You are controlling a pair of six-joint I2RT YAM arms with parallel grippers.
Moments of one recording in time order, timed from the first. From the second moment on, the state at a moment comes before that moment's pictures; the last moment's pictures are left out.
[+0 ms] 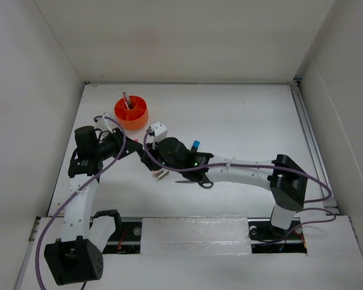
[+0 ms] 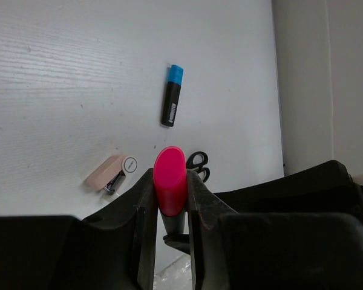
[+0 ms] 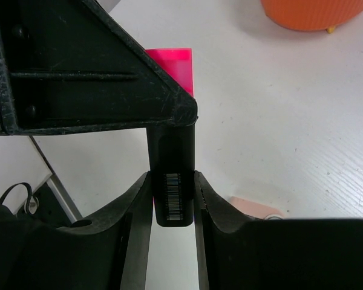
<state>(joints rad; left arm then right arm) 0.11 0.90 0.72 -0.40 0.74 -0.54 1.17 1.77 1.32 0.09 0.21 0.41</state>
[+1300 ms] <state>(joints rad) 0.16 1.65 1.48 -0.26 0.01 -0.55 1.14 1.01 0.83 -0.02 0.35 0.42</state>
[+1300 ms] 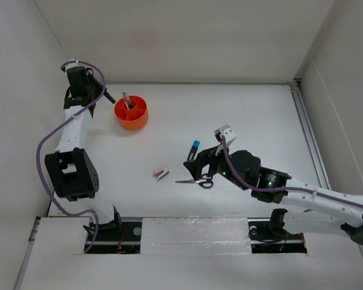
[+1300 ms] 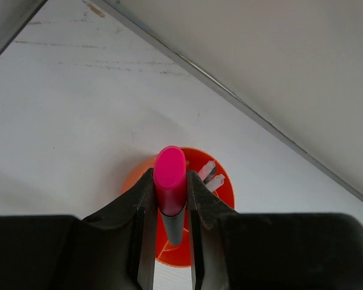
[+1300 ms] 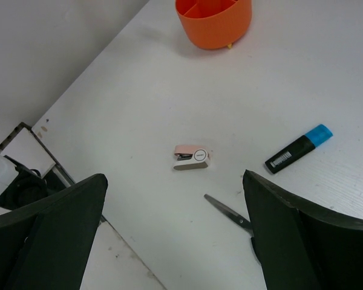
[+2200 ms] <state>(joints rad) 0.12 1.79 1.42 -0.19 0.00 -0.53 1.14 0.99 0.82 -0.10 0.37 0.42</state>
